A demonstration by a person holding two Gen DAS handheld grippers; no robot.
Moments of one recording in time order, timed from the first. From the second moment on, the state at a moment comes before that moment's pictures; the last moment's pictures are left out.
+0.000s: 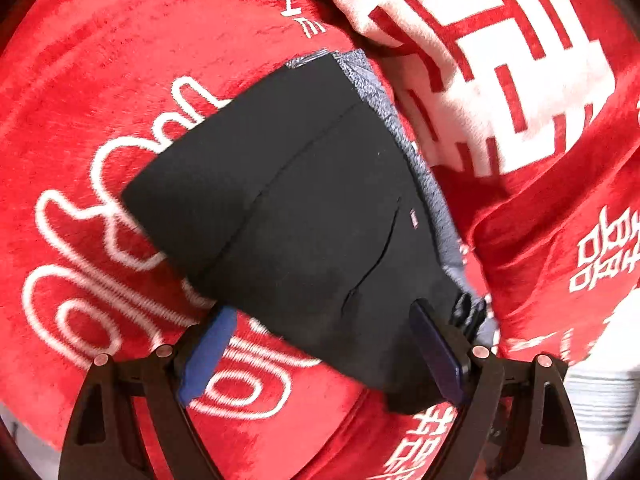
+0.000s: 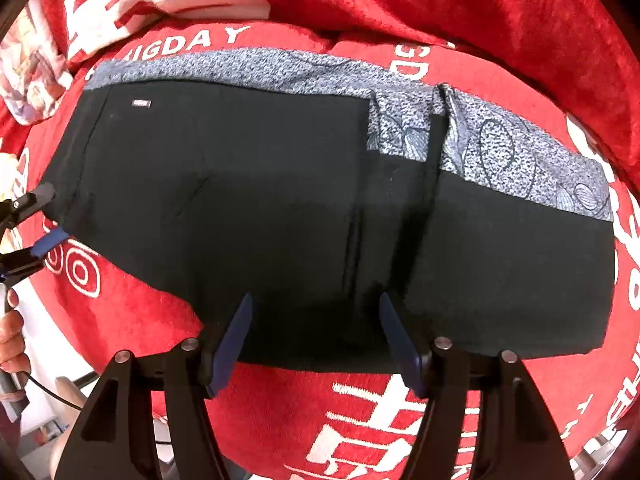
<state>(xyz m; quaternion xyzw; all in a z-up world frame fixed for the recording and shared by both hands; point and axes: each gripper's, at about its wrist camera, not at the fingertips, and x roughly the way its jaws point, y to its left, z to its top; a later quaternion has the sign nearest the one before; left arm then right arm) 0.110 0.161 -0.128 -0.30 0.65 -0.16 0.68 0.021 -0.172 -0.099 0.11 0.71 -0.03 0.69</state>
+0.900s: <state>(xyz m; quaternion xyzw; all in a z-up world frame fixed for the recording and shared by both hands) 0.137 0.122 -0.117 -0.19 0.62 -0.09 0.76 0.024 -0.163 -0.108 0.11 0.71 -0.01 0.69</state>
